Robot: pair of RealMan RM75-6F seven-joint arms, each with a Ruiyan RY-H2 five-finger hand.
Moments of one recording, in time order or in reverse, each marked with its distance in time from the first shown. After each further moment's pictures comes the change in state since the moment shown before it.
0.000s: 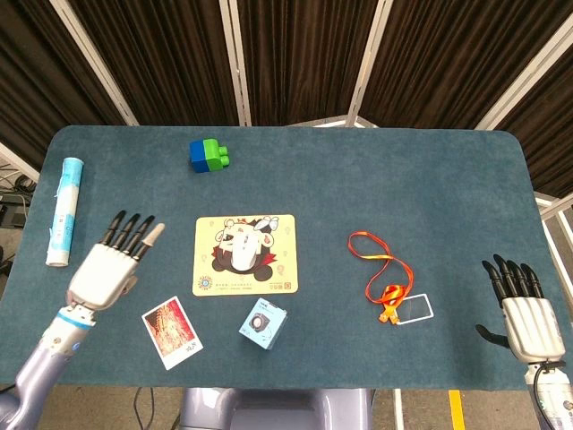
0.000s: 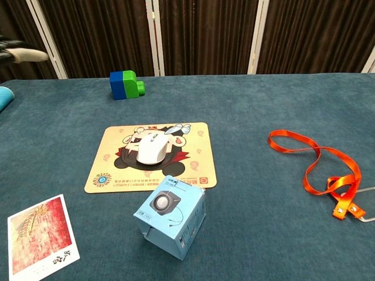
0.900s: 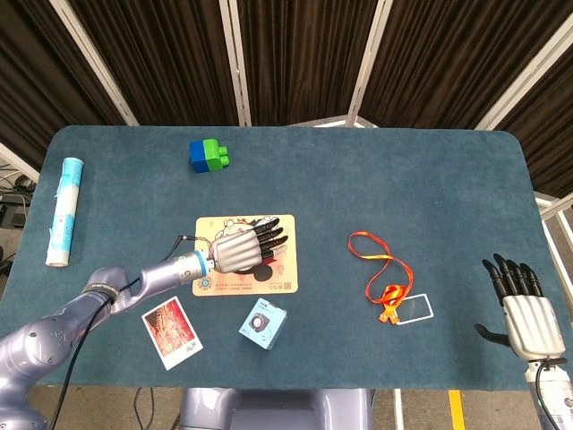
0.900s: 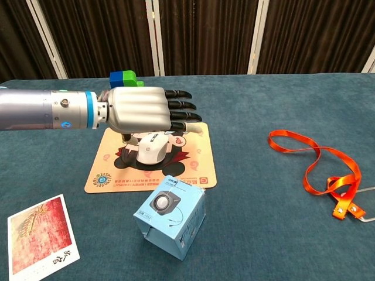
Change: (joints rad) left arm -0.604 -0.478 0.055 0.890 0.363 -0.478 -0.315; right arm 0.010 0.012 0.005 -0.013 0.023 -0.030 0.033
